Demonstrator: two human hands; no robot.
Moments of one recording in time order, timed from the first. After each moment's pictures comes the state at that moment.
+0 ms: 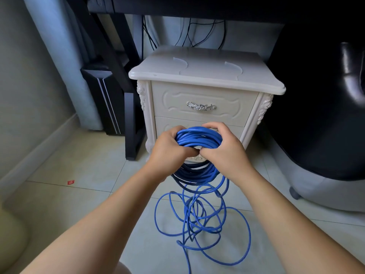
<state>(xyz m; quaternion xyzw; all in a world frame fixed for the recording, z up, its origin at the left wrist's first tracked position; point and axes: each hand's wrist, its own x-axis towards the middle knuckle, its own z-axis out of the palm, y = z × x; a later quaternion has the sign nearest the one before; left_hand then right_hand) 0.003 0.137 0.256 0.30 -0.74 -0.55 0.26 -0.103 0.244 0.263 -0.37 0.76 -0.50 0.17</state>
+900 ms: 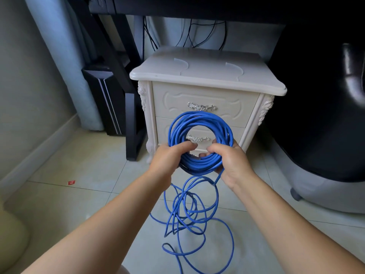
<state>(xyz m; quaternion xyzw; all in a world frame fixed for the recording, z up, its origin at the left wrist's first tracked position) 0.002 0.142 0.245 0.38 -0.55 -0.71 0.23 -0.103 0.238 0.252 -0.09 0.61 -0.70 0.36</state>
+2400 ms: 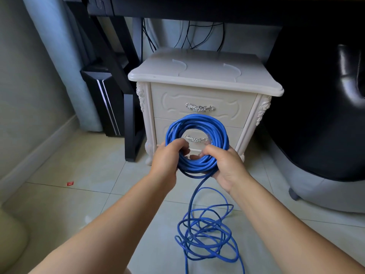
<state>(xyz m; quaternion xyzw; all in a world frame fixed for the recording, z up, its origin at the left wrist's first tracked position) -0.006 0.148 0.245 0.41 -0.45 -0.74 0.28 -0.102 0.238 0.243 -0.12 0.60 -0.69 0.39</state>
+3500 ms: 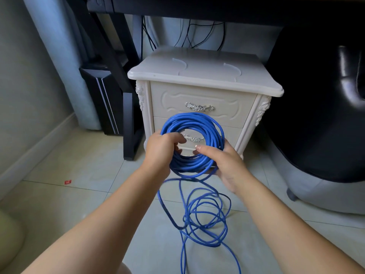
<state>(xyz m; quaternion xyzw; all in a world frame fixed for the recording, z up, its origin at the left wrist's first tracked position) -0.005 0.136 0.258 0.42 -0.49 -0.69 0.32 -0.108 0.243 0.240 -0.22 0.64 -0.63 0.37</state>
